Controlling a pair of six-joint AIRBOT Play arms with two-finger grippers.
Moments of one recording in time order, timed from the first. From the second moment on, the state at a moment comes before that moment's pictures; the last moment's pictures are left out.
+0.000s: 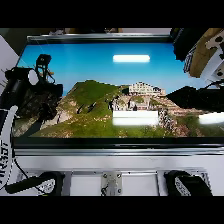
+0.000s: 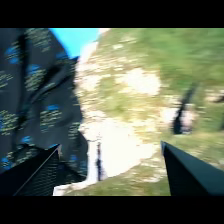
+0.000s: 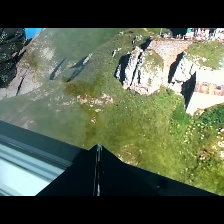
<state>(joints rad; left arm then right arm) -0.04 -1.37 1.32 1.71 -1.11 -1.57 -0.02 -0.79 1.26 -0.96 1.37 1.56</state>
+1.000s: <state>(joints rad) -0.07 -1.45 1.40 1.64 -1.01 -1.67 -0.02 -0.79 1.26 -0.96 1.37 1.56</state>
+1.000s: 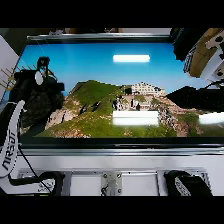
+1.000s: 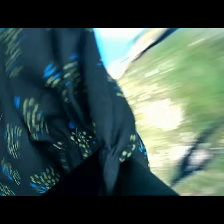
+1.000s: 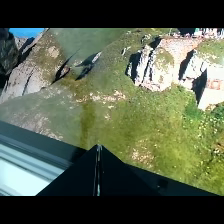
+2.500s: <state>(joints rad) -0.04 -1.57 1.32 1.29 -1.03 -1.81 -0.02 -0.79 1.26 -1.15 1.22 1.56</state>
